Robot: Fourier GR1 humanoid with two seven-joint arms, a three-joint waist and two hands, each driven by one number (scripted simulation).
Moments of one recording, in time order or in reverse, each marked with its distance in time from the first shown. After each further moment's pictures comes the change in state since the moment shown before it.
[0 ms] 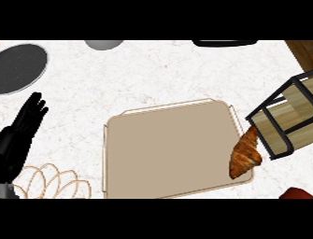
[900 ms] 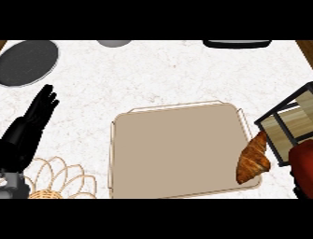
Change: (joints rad) left arm -0.071 -0.016 -0.030 0.032 -0.014 -0.006 0.014; right arm -0.420 0.187 -0.020 -0.009 -0.382 -0.015 0.398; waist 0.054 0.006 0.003
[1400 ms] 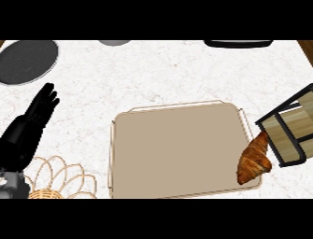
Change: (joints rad) left arm -0.007 0.000 -0.006 -0.018 -0.001 -0.003 0.017; right arm -0.151 -0.469 -0.218 0.039 0.132 0.135 -0.013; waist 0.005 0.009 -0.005
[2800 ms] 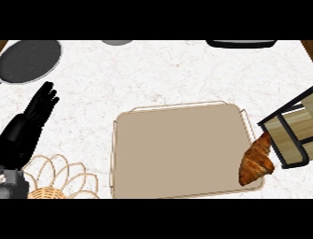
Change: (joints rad) left arm -0.015 -0.009 0.029 0.024 -0.006 -0.032 -0.018; right arm -0.267 -0.283 0.130 0.524 0.142 0.149 -0.460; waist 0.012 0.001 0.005
